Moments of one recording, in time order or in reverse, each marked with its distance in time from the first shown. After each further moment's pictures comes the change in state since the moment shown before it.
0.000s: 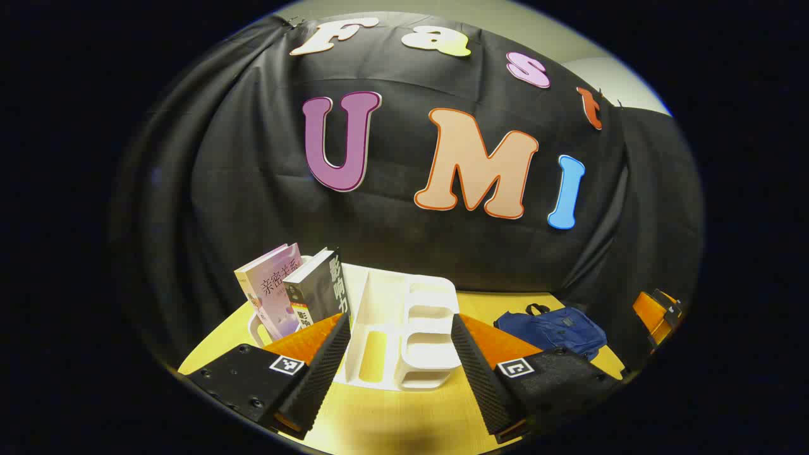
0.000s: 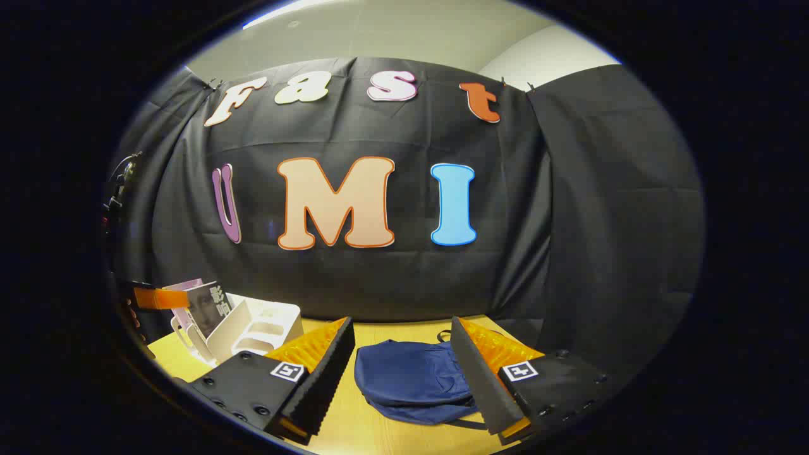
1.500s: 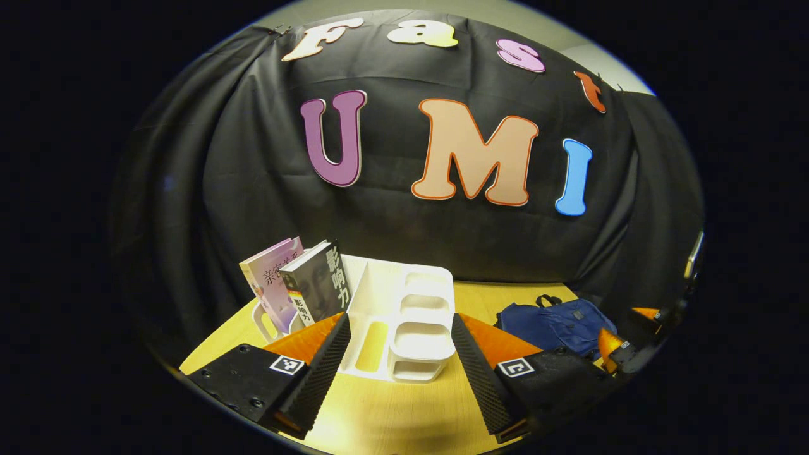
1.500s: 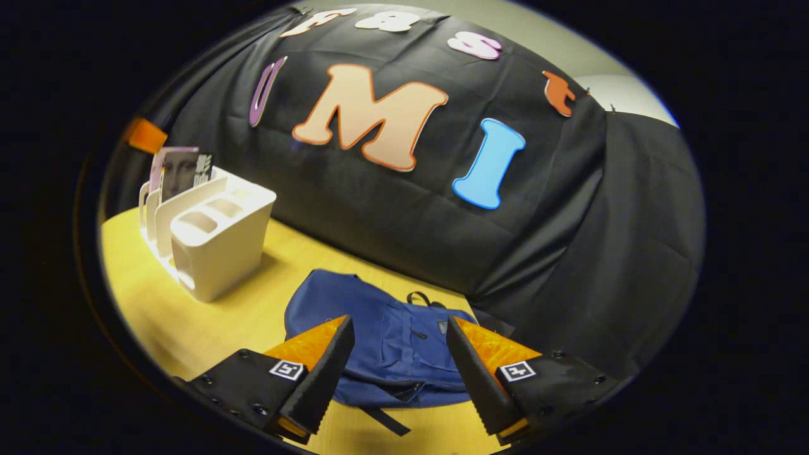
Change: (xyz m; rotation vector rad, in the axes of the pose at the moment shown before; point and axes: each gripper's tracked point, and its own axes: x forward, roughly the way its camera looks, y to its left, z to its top) left arm -0.016 -0.022 -0.015 0.047 0.039 0.083; right arm 0.055 -0.045 -0.124 -0.456 0.202 0.047
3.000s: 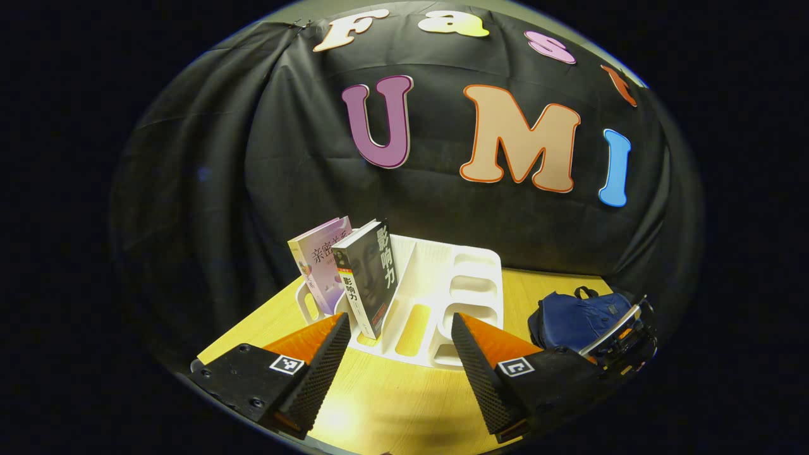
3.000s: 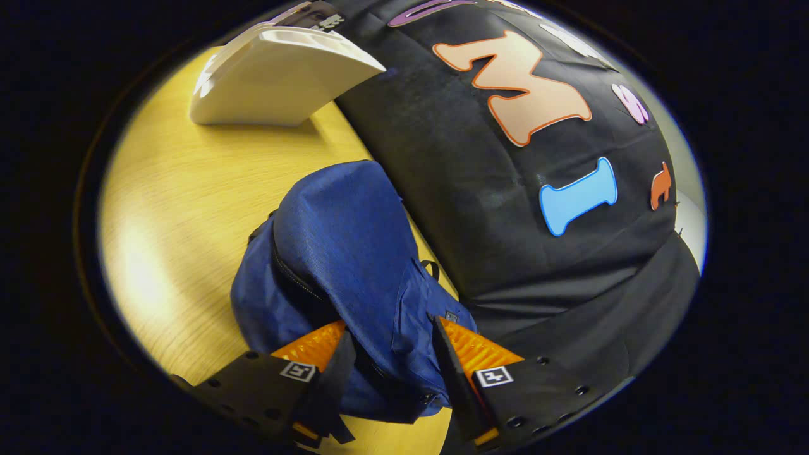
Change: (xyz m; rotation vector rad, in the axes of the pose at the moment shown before) left arm -0.010 0.047 -0.024 -0.029 0.071 0.188; right arm 0.081 0.043 -0.080 -0.606 0.093 0.000
